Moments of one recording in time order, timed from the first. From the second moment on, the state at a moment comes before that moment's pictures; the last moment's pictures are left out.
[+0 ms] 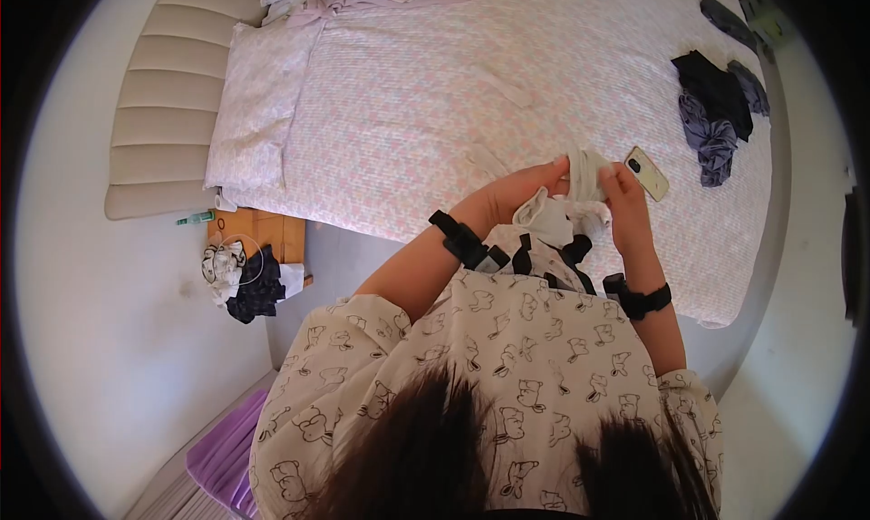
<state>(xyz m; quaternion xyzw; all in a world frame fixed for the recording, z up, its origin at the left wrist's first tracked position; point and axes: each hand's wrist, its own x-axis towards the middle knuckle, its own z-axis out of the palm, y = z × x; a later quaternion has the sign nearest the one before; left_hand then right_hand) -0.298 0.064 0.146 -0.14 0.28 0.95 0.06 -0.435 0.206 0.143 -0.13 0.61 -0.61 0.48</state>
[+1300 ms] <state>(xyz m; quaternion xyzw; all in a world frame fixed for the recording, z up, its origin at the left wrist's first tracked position) -0.300 0.061 0.152 -0.20 0.44 0.87 -0.12 -0.401 0.185 0.172 -0.28 0.70 -0.43 0.49</state>
